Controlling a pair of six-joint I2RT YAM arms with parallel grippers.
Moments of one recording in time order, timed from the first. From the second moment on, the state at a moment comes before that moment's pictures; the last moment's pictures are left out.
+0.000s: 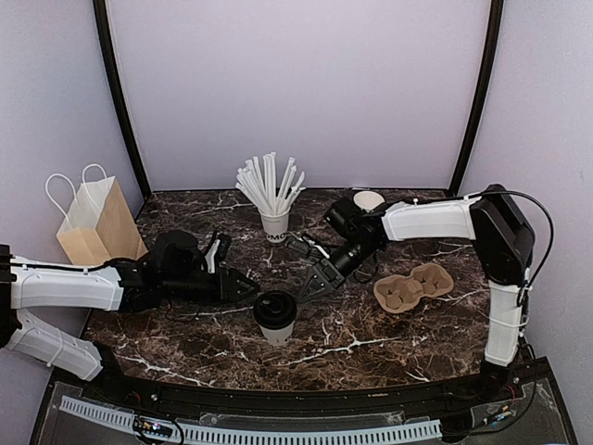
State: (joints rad) left arm -0.79 1.24 0.57 0.10 0.27 -0.80; right arm 0.76 2.01 1.42 -0.62 -1.06 -0.09
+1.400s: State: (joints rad) left arm -0.80 1.38 0.78 -0.14 0.29 -0.56; right arm 0.86 1.99 1.48 -0.92 -1.03 -0.46
